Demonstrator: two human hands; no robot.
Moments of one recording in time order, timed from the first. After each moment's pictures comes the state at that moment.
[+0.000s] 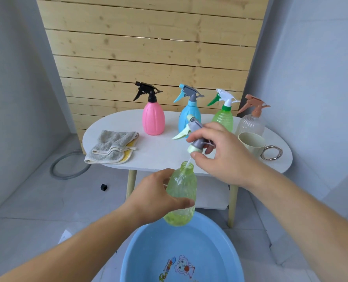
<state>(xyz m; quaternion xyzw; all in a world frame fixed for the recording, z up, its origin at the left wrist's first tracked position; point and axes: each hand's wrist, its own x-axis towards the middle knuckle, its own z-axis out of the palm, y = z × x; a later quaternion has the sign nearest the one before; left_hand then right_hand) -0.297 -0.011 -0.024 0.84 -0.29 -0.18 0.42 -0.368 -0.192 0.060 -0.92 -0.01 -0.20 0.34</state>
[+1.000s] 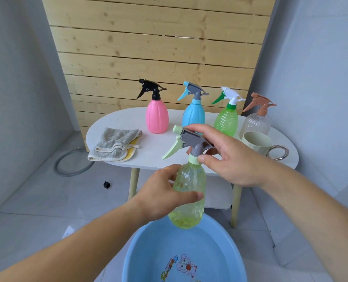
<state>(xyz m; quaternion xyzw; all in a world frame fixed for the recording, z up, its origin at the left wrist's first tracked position) -0.303 -0.017 -0.014 0.77 -0.27 -0.24 0.52 -0.374 -0.195 0.069 -0.92 -0.08 -0.07 0.38</state>
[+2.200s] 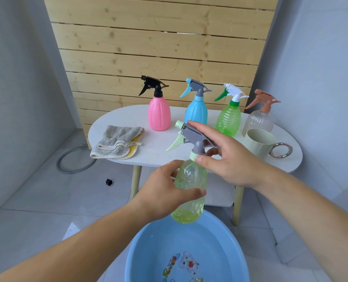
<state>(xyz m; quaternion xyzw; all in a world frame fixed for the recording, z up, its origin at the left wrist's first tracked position) -0.302 -0.016 -0.020 0.80 -0.27 -0.19 0.50 -0.366 -0.189 0.049 -0.89 -0.06 -0.12 0.44</state>
